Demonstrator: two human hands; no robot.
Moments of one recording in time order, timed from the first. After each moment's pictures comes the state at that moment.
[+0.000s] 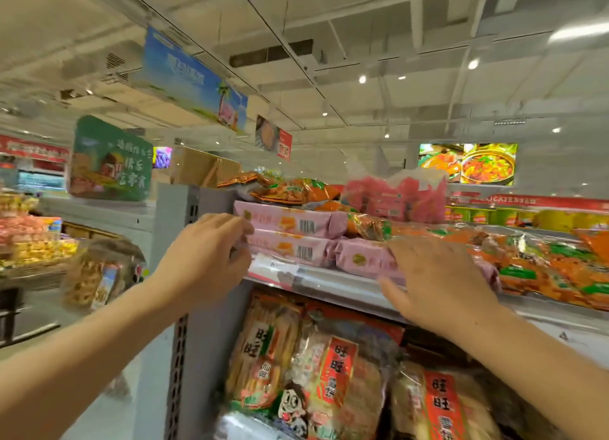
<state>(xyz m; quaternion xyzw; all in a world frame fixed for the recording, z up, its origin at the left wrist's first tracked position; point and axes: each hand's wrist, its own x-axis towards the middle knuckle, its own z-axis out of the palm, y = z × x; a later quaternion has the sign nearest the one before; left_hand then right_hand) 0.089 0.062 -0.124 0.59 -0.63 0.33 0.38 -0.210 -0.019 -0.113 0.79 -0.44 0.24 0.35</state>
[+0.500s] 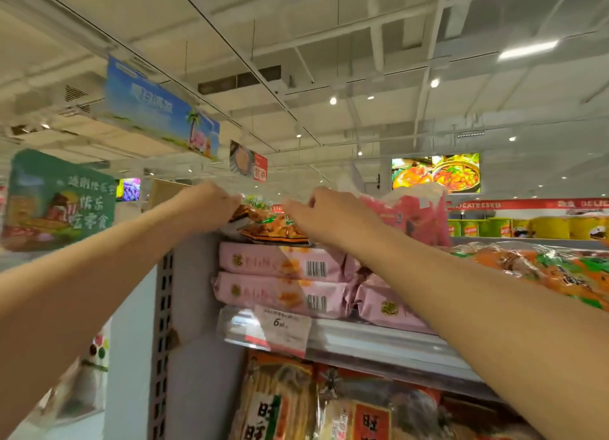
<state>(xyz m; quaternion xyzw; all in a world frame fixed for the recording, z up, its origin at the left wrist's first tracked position) 0.139 -0.032 0.004 0.68 -0.57 0.08 0.45 -0.052 -0.085 -0.005 0.82 -0.43 0.38 0.07</state>
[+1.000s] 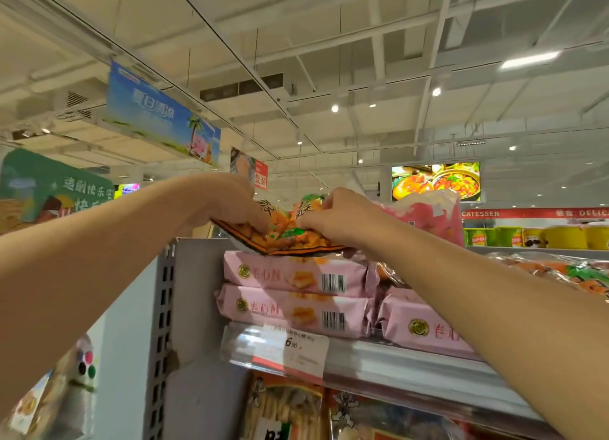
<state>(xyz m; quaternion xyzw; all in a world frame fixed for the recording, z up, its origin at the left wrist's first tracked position) 0.137 -0.048 0.036 0.71 -0.65 0.07 0.27 -0.041 -0.108 0.004 0.80 -0.41 0.44 -0.10</state>
